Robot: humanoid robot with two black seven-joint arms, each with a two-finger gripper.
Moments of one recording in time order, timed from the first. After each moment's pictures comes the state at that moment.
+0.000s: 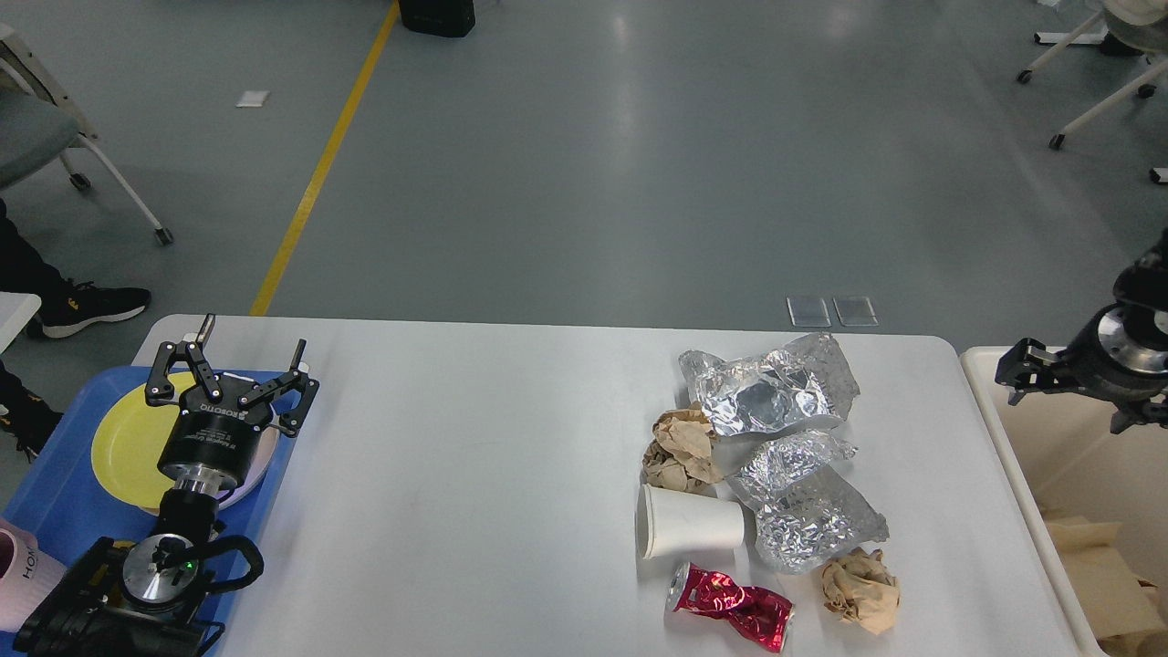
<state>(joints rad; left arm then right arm) -0.31 0.14 -1.46 -0.67 0.05 -0.69 -0.09 1.69 -0.48 -1.29 0.87 -0.11 0.73 -0.21</state>
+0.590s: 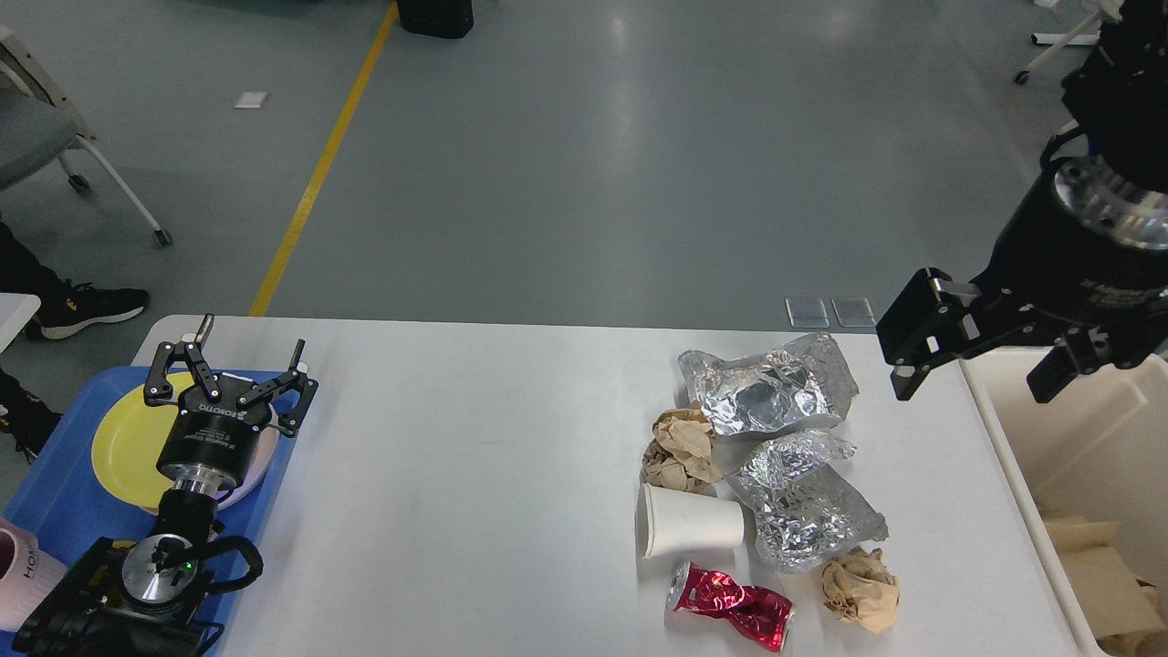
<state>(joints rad) -0.31 0.15 -1.46 -0.67 0.05 -0.69 -0.10 2.60 -0.32 -1.38 1.65 0.06 0.94 -0.21</state>
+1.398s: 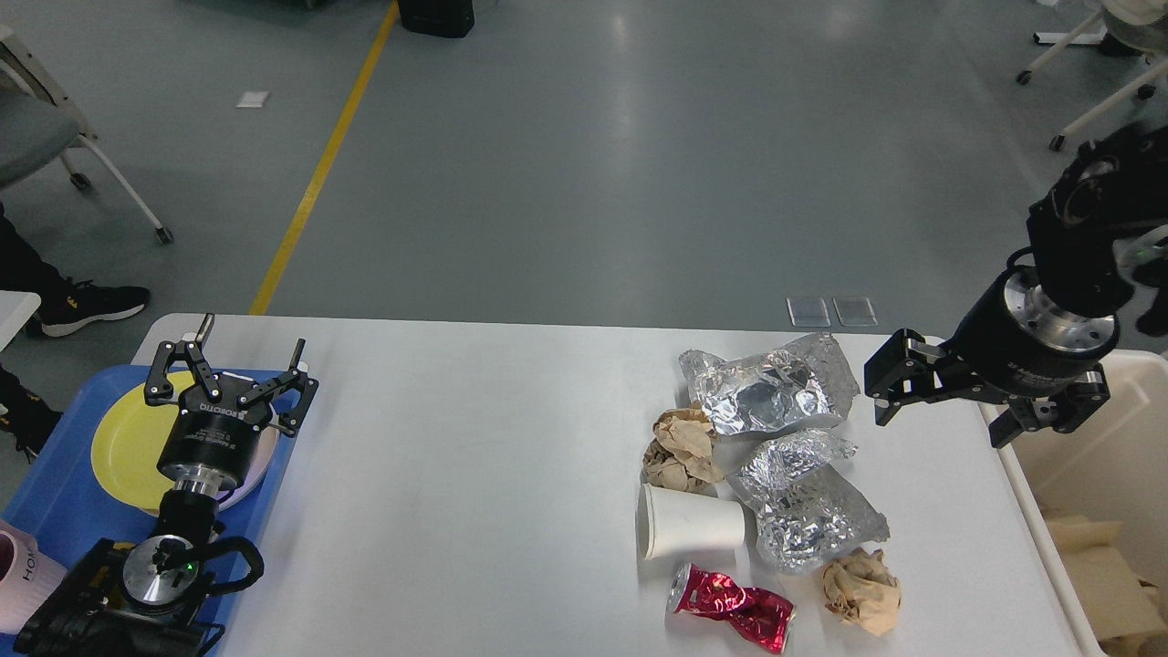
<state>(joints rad) -0.31 0.14 -1.46 -0.67 0.05 -0.69 -0.09 2.00 -0.36 -1.33 1.44 0.07 0.56 -0.21</state>
